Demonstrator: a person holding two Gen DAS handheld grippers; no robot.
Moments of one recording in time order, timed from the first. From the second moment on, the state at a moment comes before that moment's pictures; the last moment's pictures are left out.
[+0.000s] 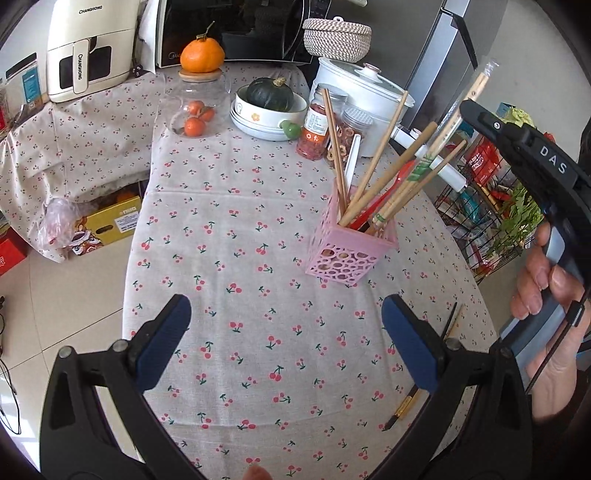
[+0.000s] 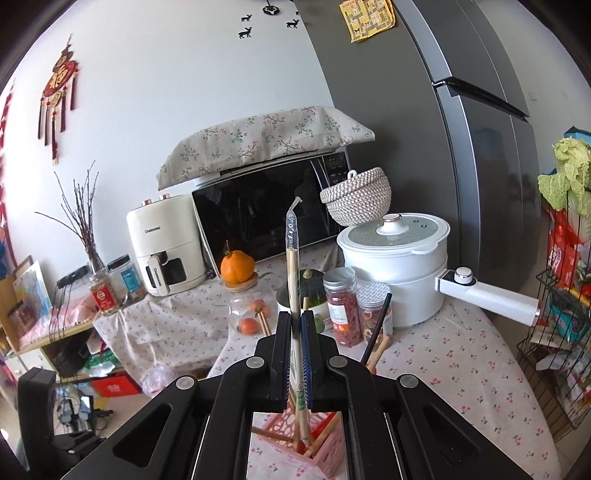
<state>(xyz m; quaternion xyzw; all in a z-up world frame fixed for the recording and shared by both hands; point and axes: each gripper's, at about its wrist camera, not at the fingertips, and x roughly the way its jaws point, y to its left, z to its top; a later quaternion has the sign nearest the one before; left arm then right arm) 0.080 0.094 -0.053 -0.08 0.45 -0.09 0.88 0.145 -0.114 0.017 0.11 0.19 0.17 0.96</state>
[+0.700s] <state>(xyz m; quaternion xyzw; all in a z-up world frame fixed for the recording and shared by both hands) 0.075 0.101 -0.051 -0.15 0.45 -0.14 0.87 0.141 -0.136 0.008 0.15 0.25 0.18 0.94</state>
